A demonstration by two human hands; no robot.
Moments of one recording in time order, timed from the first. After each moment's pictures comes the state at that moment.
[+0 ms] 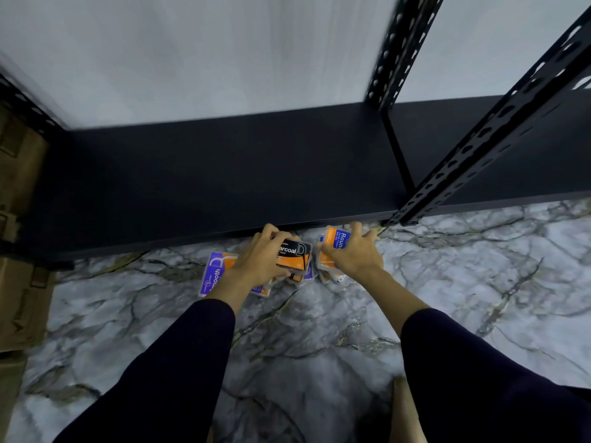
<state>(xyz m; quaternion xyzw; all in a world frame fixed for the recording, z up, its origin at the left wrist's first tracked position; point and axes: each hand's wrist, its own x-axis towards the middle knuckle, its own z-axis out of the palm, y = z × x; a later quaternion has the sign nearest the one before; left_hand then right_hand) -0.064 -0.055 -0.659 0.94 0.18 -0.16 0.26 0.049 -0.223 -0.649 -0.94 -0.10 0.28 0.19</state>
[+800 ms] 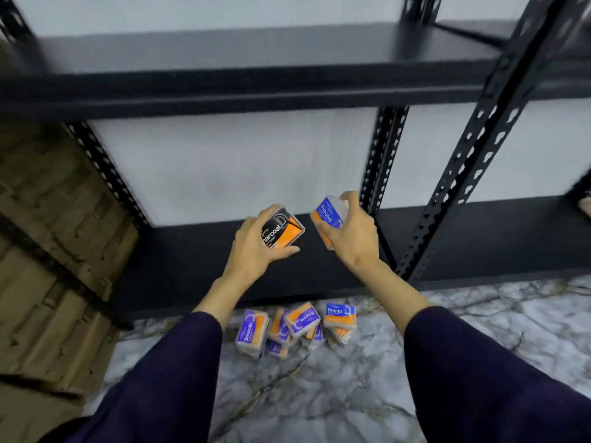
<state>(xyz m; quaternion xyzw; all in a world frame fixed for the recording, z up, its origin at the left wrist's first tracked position) -0.105 -0.054 -0.414 0.87 0.22 0.22 0.39 0.020 -0.203 -0.395 -0.87 -0.24 0.00 0.43</state>
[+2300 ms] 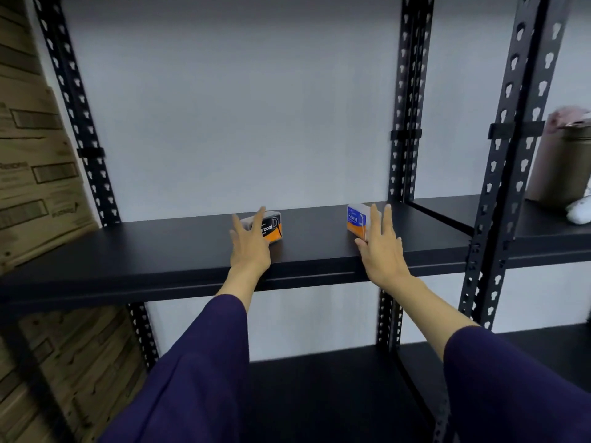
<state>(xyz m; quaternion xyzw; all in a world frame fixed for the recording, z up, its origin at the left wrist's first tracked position) -0.021 0.047 -0.165 0.88 0.31 0.29 0.22 0.105 -0.154 -0.184 -0.86 -0.31 -0.16 0.38</state>
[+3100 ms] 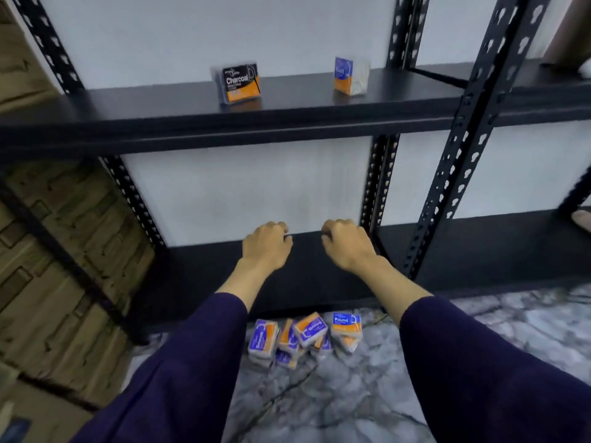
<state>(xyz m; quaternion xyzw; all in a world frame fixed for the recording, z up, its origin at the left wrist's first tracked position) -0.106 -0.074 -0.355 0.95 0.28 0.09 0.12 -0.001 -0.210 -0.362 -0.90 -0.40 -0.02 0.17</state>
